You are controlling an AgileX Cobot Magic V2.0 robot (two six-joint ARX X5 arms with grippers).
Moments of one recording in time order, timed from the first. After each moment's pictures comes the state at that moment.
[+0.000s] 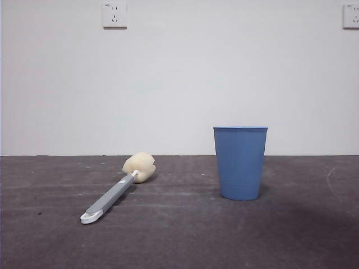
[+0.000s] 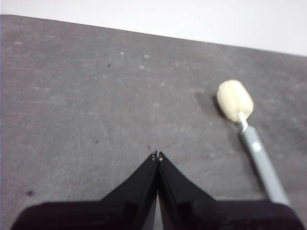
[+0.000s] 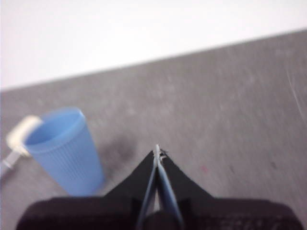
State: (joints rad) left arm -0.08 0.01 0.11 -0.33 0.03 -0.19; right arm 0.04 0.03 0.08 -0.16 -0.14 0.18
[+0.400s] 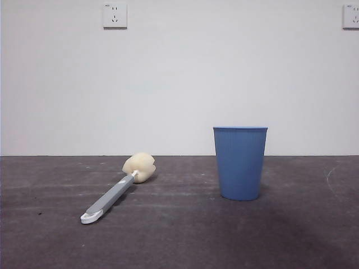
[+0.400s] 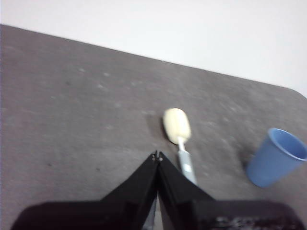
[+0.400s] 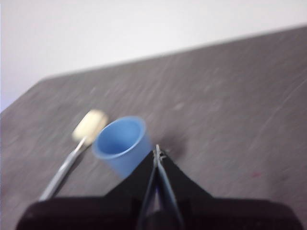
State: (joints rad) left arm -0.08 0.17 0.46 -0.54 0.19 -0.30; right arm 0.05 0.37 0.45 -0.35 -0.36 0.20
